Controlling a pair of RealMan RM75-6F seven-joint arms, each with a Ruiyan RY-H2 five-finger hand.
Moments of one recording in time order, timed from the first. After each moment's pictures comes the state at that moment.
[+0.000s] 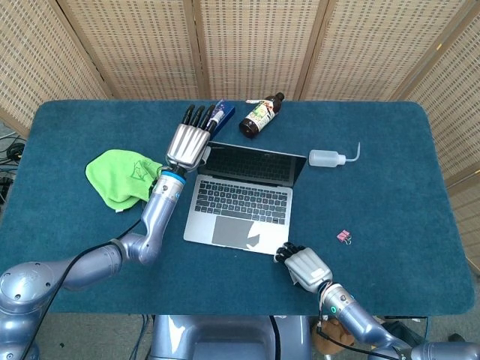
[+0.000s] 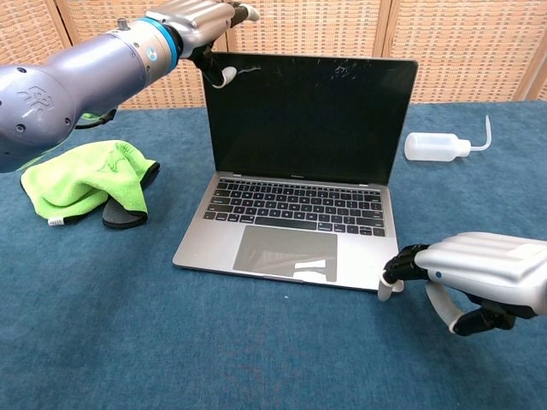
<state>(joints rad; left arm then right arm) -1.14 -1.72 -0.36 -1.06 0.87 0.95 0.60 0.63 -1.41 -0.06 -1.80 -1.11 0.91 -0.54</state>
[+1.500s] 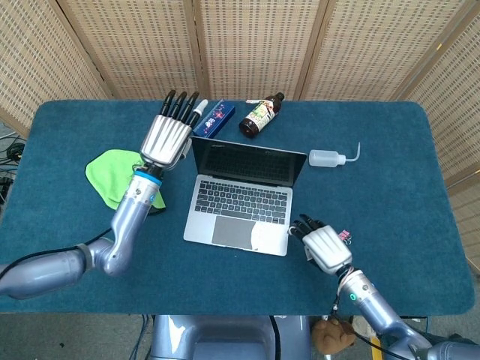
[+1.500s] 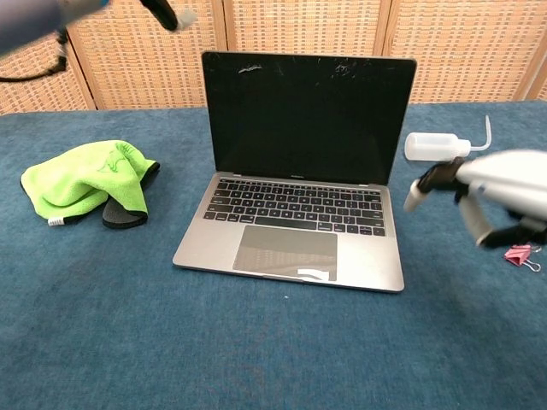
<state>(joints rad) -1.04 -1.42 -0.33 -1.50 0.92 1.11 0.75 0.56 -1.33 -0.03 -1.68 -1.38 1.13 -0.29</state>
